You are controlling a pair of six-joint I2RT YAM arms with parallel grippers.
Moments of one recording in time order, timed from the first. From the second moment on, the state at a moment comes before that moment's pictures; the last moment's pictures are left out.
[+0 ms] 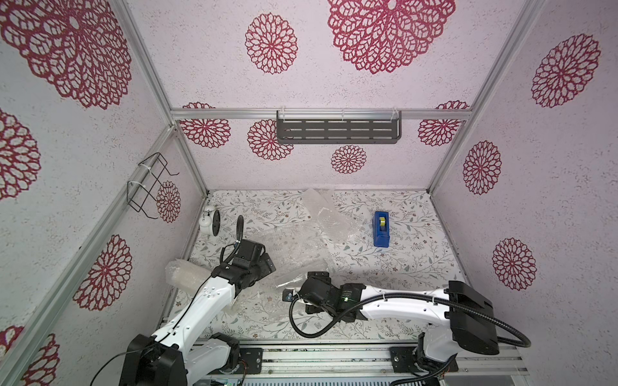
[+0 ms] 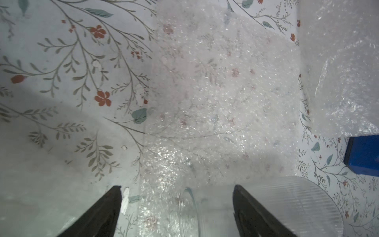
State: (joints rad) left arm -0.37 1.16 0.73 -0.58 -0.12 -0.81; right arm 1.30 1.53 1.00 -0.38 0.45 -0.49
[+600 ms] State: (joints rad) left arm -0.48 1.46 0.92 -0.56 -0.11 -0.73; right arm 1.30 1.51 0.70 -0.21 0.36 -0.40
